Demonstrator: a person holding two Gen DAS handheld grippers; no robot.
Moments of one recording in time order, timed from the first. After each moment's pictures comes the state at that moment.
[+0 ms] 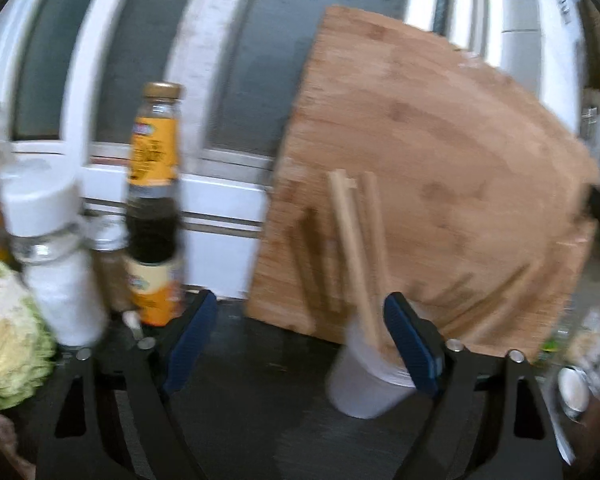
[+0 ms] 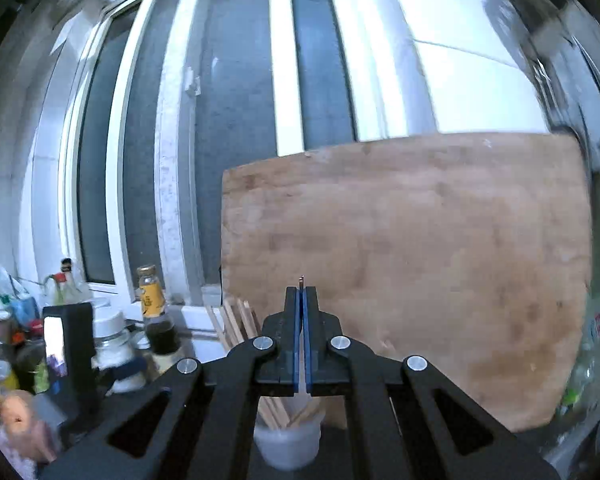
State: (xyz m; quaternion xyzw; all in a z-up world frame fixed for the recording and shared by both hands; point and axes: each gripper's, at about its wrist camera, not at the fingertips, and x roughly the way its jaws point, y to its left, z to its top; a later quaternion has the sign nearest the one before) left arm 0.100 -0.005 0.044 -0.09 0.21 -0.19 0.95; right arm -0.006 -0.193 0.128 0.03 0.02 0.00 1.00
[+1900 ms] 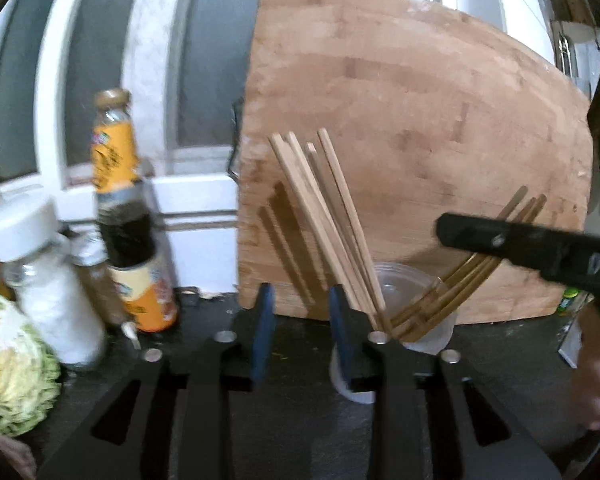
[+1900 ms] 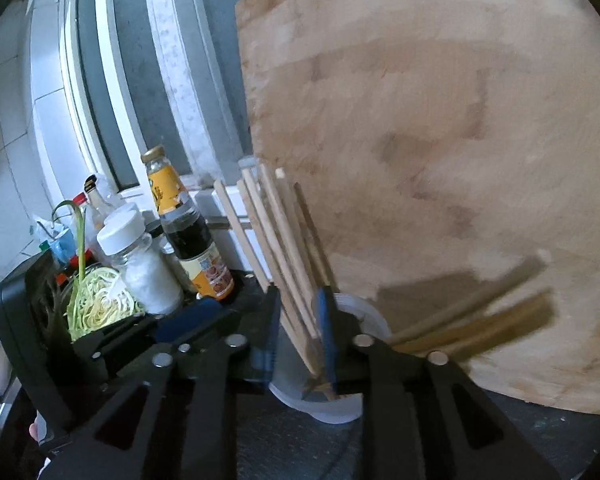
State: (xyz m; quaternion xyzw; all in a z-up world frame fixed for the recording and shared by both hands) left arm 0.091 -0.035 0.029 0.01 0.20 -0.17 0.96; right arm 0.092 -0.201 0.073 0.07 0.26 0.15 0.95
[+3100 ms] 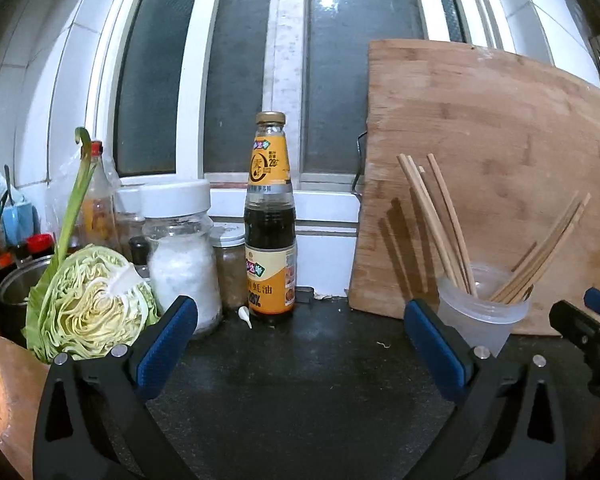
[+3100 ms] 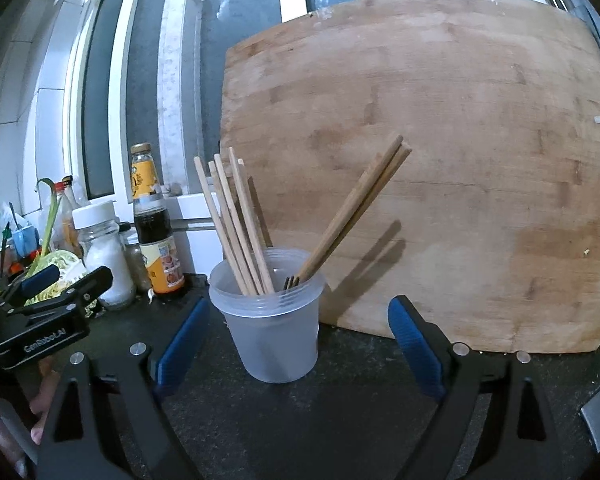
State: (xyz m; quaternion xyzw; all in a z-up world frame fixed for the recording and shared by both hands) left arm 0.032 0.019 0.004 0.00 0.12 0.00 0.99; right arm 0.011 -0.208 0.001 0.03 0.14 0.03 0.99
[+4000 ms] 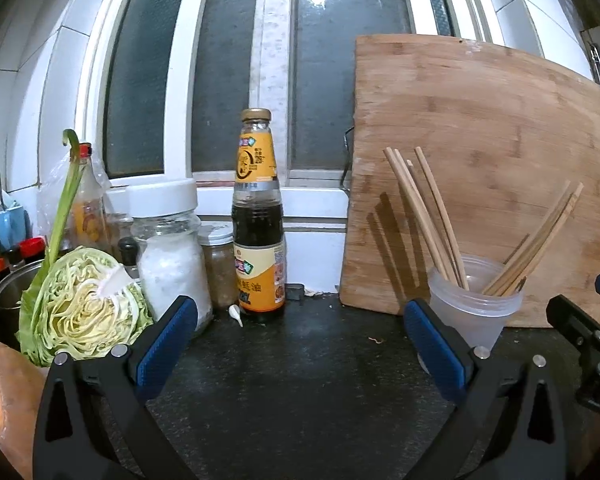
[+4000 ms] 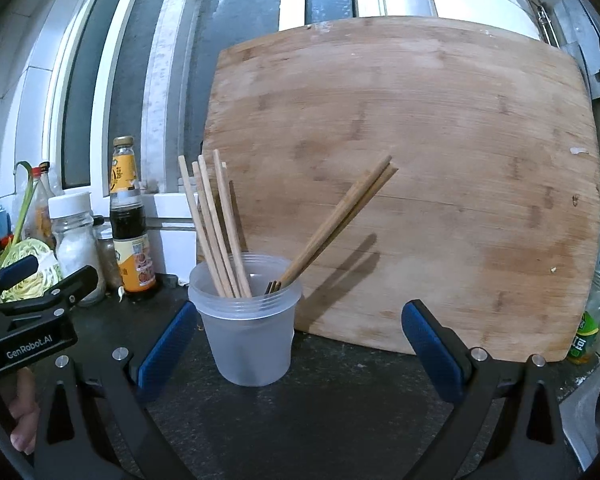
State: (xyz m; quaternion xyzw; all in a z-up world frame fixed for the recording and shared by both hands) left arm 0.035 0.015 0.003 0.00 0.12 -0.02 0.99; right arm 0.003 -0.194 0.003 -0.01 0.12 -0.02 0.99
